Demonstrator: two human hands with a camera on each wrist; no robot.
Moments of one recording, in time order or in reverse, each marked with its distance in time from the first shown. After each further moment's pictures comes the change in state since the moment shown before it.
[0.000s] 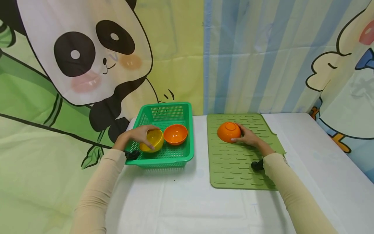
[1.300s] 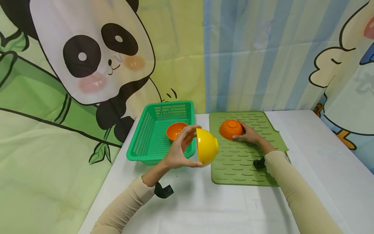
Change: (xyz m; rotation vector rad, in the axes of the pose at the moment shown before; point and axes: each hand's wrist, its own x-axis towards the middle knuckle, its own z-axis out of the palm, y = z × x) left_hand -0.014 0.217 0.091 -0.691 0.466 0.752; right_hand -0.006 -0.004 0.003 -0.081 0.036 -0.029
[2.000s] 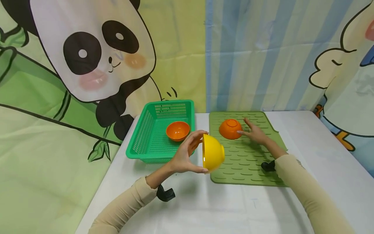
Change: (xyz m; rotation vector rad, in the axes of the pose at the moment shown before) left_hand -0.001 0.012 0.024 -0.034 -0.042 -0.014; right_hand -0.025 -0.024 -0.018 -0.079 0.070 -0.007
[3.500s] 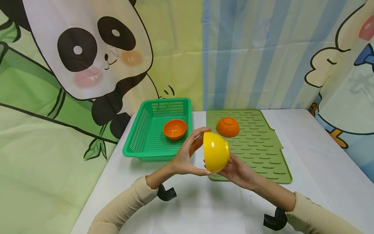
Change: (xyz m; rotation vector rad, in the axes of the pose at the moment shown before) left_hand 0.011 0.022 0.014 0.011 -0.044 0.084; right_hand -0.136 -0.167 0.066 1.506 -0.532 -0.002
